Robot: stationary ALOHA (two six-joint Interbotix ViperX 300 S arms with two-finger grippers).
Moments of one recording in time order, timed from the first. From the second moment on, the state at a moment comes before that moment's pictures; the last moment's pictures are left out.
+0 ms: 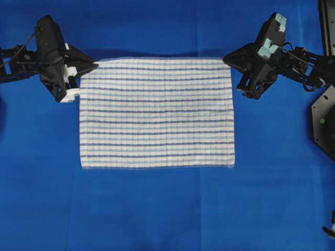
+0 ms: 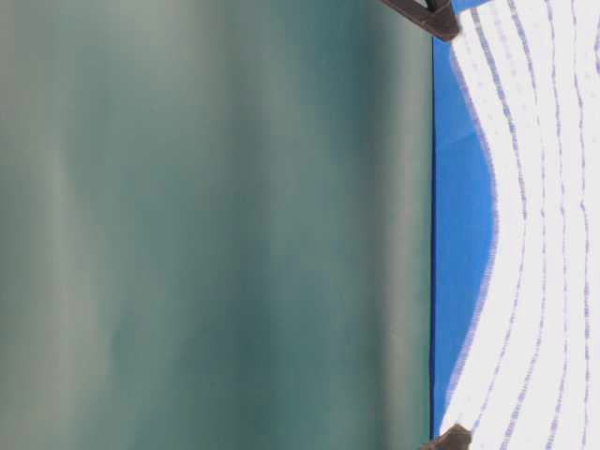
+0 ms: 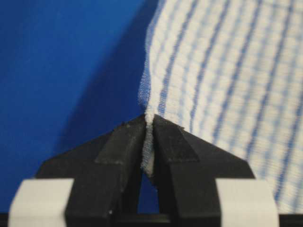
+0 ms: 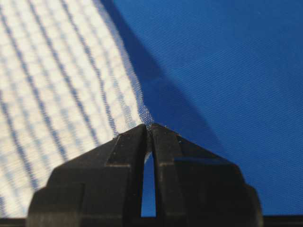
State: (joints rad) left arm 0.33 -0.18 1.15 -0.05 -0.38 0.03; right arm -0.37 -0.22 1.14 0.20 -0.36 0.01
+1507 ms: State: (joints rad) left arm -0.20 -0.26 1.14 -0.05 -0.30 -0.19; right arm 0.18 -0.38 1.19 0.51 -0.17 0.01
